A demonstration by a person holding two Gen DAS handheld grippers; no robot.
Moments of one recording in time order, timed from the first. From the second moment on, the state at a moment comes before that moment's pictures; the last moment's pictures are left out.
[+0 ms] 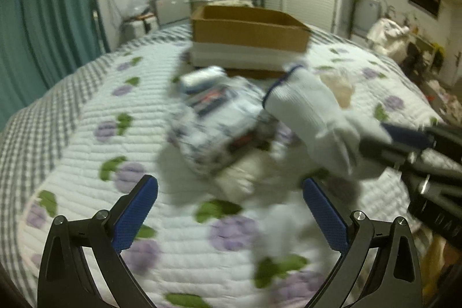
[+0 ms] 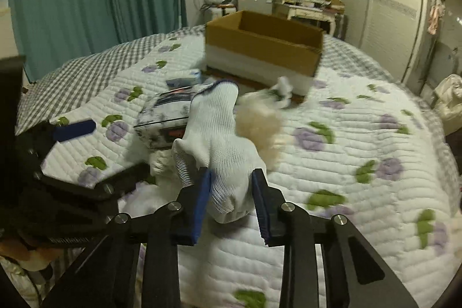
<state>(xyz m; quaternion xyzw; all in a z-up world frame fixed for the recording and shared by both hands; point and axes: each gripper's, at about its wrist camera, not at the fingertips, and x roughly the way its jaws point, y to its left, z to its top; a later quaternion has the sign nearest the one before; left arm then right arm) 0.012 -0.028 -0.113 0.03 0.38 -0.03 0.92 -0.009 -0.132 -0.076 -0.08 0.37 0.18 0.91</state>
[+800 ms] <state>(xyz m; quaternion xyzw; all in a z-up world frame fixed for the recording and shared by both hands) 0.028 -0.058 -0.151 0.03 0.43 -0.09 0.90 -0.006 -0.158 -0.116 -0.09 0.43 0.16 0.89</state>
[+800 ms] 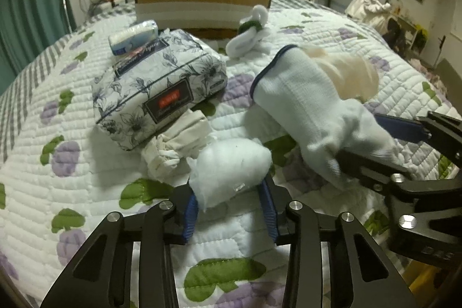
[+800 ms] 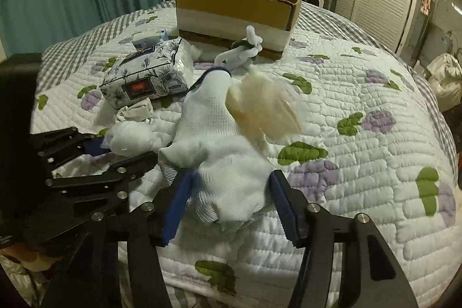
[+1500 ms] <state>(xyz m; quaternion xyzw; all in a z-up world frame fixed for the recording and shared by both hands) 0.024 -0.054 -0.040 0.02 0.33 -0.09 0.94 -0.013 -0.179 -0.016 -0.03 0.32 0.19 0.93</state>
